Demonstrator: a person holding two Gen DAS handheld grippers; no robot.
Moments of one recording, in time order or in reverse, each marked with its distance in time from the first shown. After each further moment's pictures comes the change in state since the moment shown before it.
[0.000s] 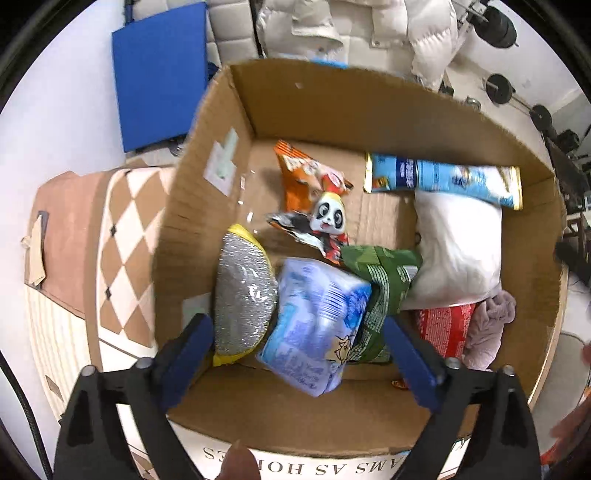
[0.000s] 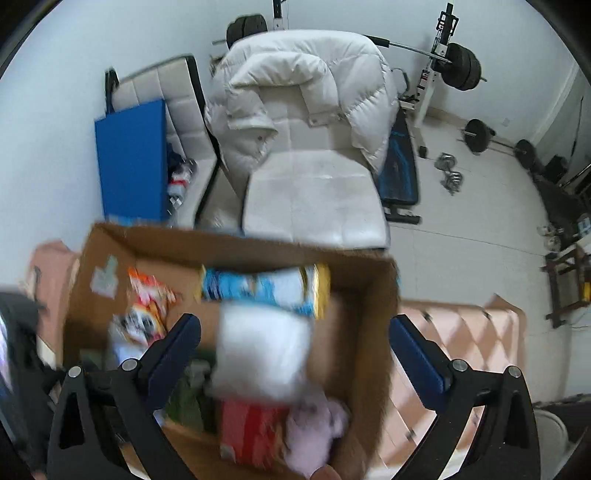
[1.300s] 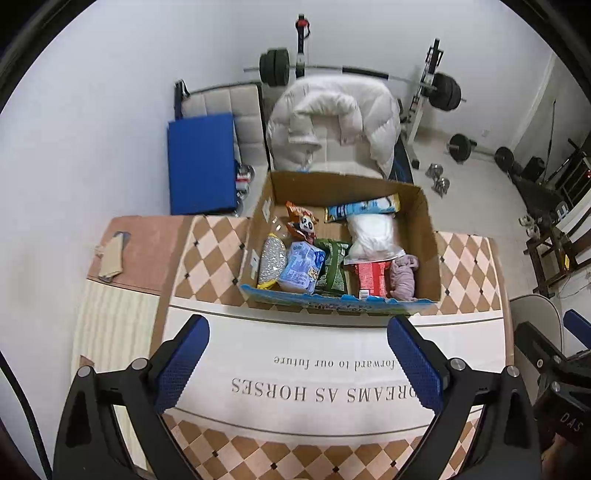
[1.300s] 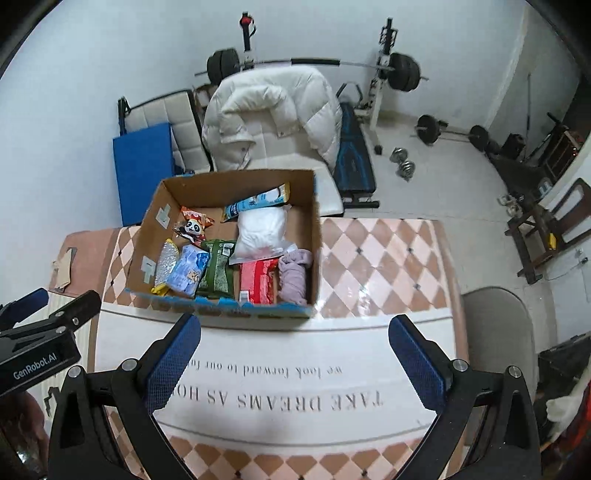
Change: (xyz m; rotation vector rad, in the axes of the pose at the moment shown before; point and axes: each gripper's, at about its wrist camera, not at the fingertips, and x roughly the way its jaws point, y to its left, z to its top) left arm -0.232 -0.004 -0.209 0.046 -0.413 0.012; right arm -0.257 -0.006 -0.193 0.129 -0.125 -0.047
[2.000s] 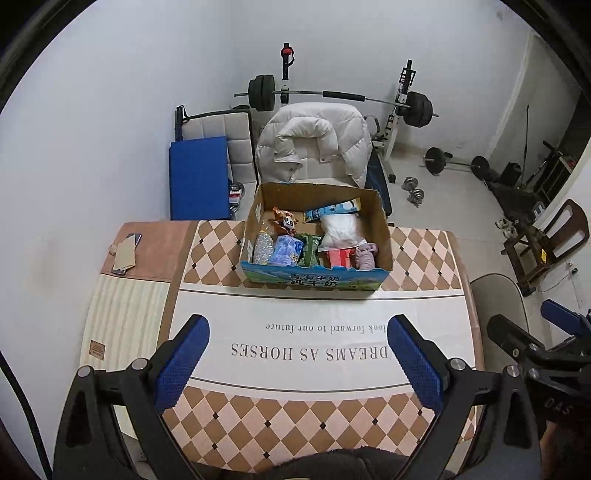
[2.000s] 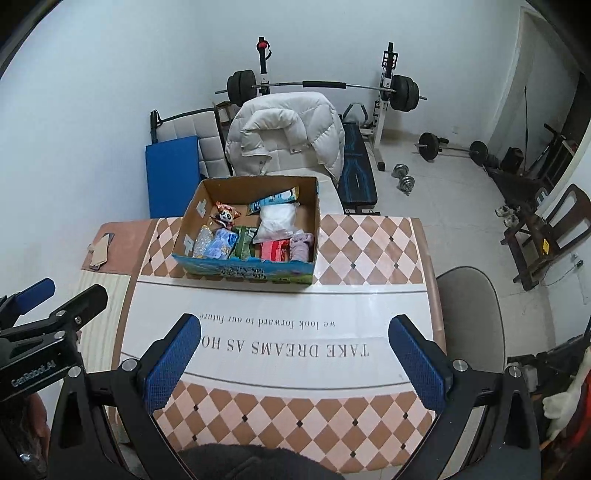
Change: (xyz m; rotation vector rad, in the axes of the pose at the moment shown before) left arm -0.120 -0.008 -0.071 0.024 -0.077 -0.062; right arm -0.152 -0.009 -0.083 -0.006 -0.044 0.046
